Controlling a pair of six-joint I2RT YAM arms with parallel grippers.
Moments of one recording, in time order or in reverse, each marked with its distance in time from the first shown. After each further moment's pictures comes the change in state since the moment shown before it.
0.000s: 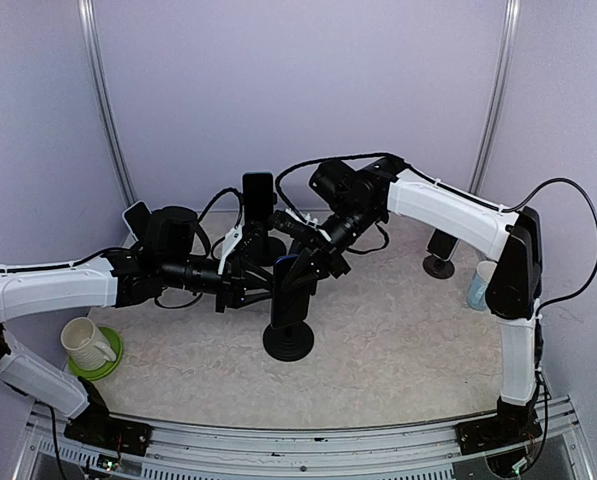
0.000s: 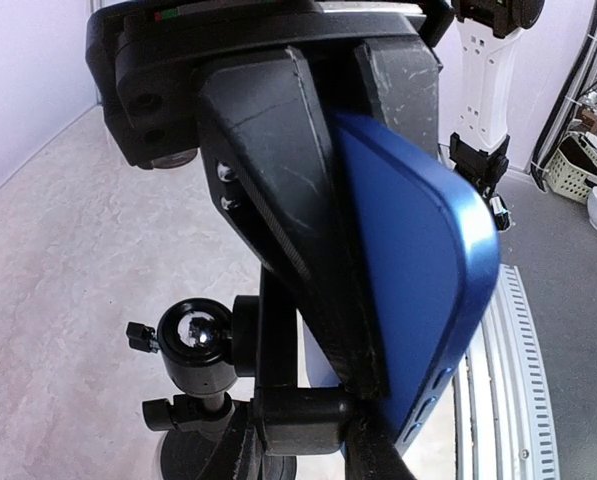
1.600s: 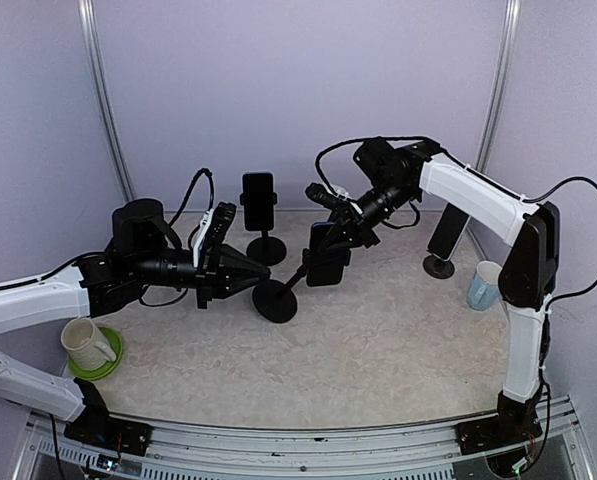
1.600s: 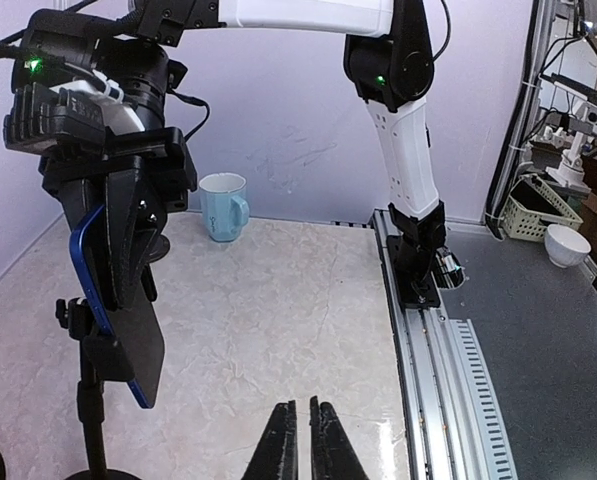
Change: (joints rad) left arm -0.031 -0.172 -0.045 0.118 0.055 -0.089; right arm -0.189 -0.056 -0.019 0.005 0.157 0.056
